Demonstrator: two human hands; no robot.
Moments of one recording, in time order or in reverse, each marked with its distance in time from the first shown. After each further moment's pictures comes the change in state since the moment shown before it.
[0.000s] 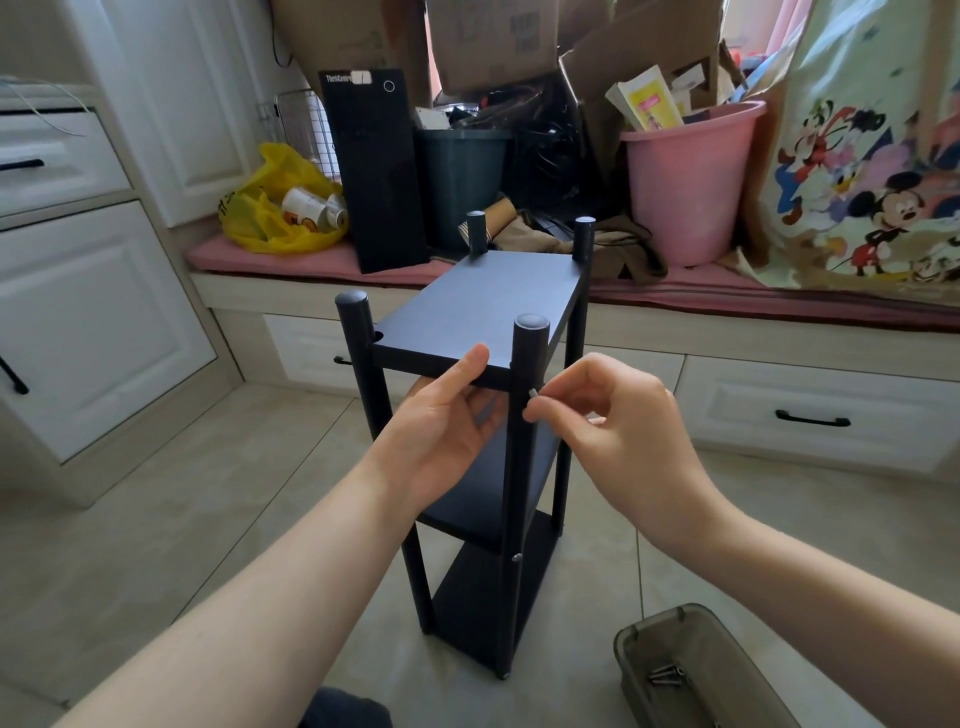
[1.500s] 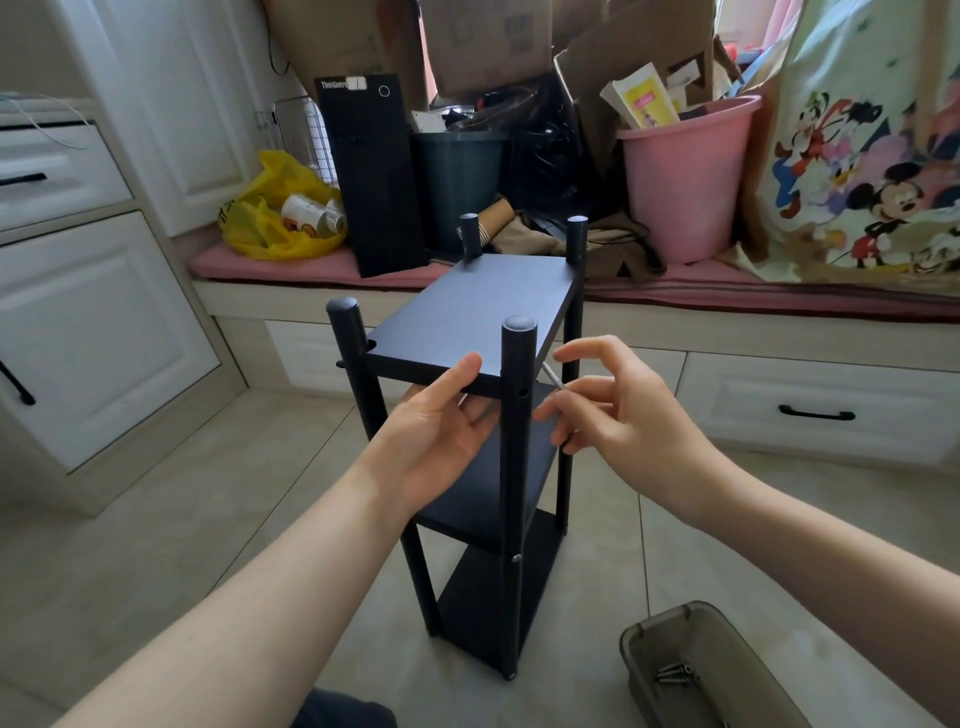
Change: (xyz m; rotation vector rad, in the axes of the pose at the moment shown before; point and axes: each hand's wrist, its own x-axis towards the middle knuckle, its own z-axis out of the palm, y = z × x) left_hand -0.002 0.002 -0.004 -0.057 -0.039 -0.034; right_hand 0.012 0.022 -0.015 0.168 -0.194 0.114
